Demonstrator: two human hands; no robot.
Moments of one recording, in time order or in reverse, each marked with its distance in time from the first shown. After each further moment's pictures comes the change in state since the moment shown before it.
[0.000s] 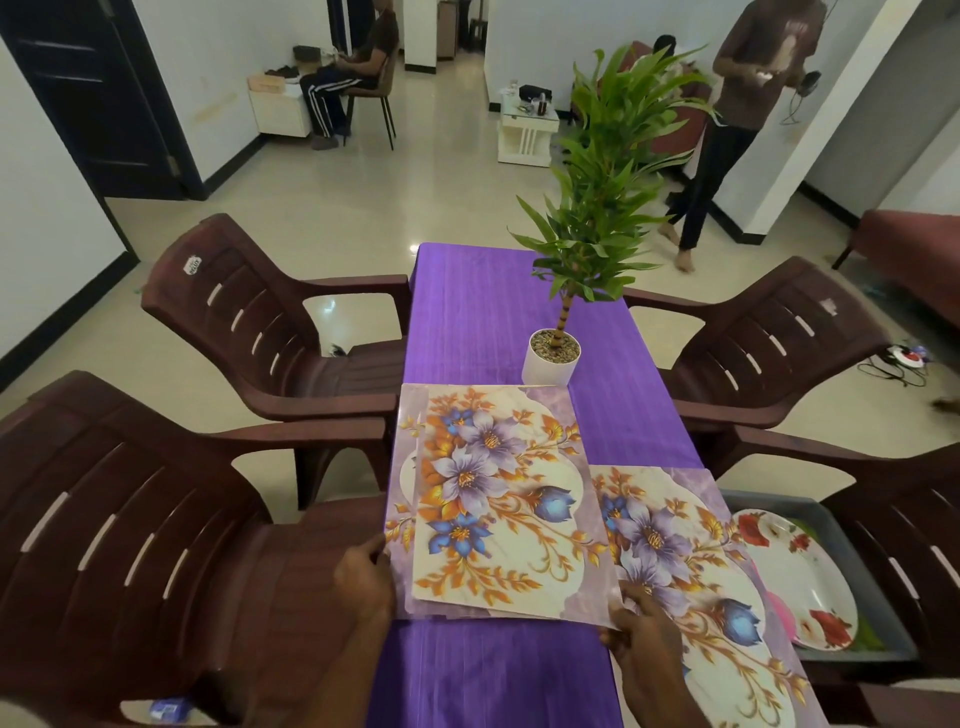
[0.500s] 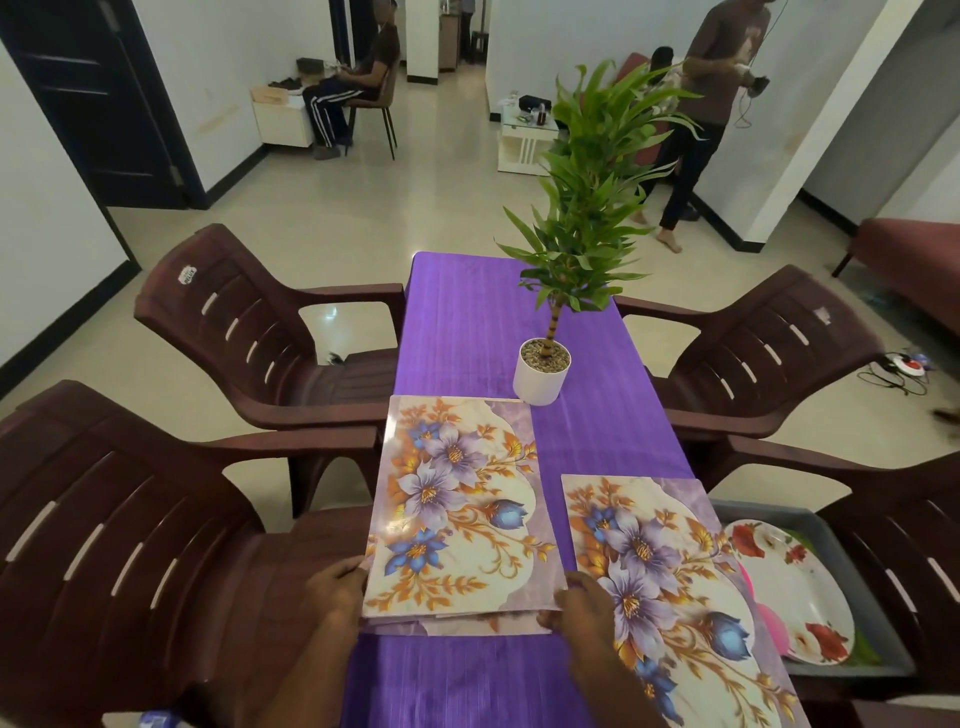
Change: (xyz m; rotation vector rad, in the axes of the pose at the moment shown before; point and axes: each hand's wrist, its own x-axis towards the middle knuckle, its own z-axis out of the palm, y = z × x) left_hand 0.019 -0.021 0.010 -0.495 -0.040 -0.383; right_hand 0.011 -0.001 0.055 -0.254 -0.021 -0.099
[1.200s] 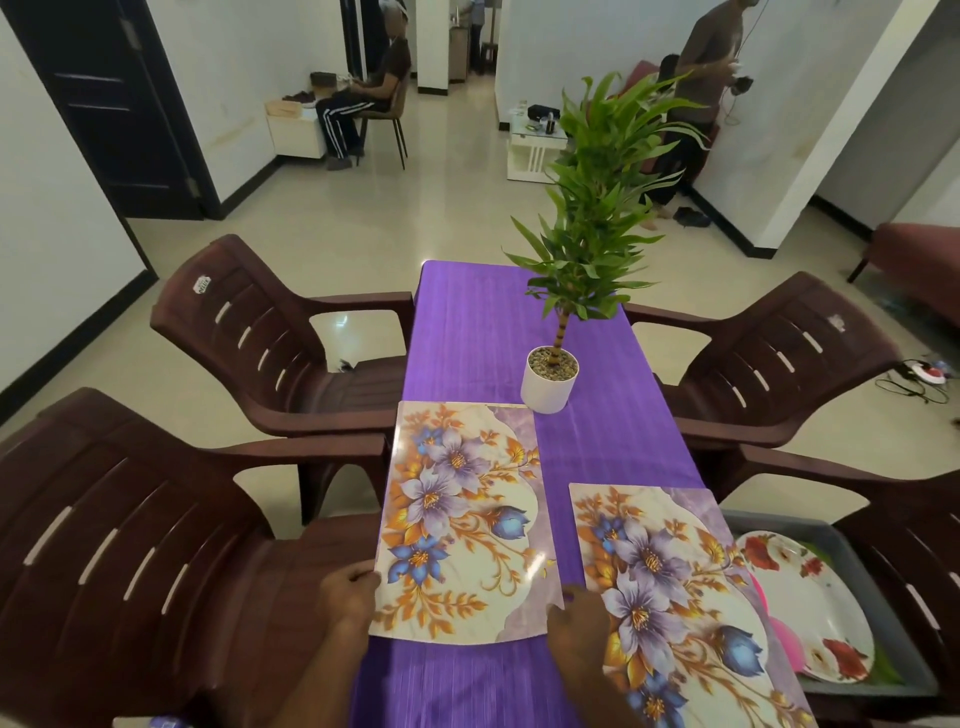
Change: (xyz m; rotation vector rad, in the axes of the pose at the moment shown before) left_hand -0.030 0.025 -0.004 0.133 -0.009 0.067; right_hand 0.005 0.013 0.016 -0.570 0.093 -0.275
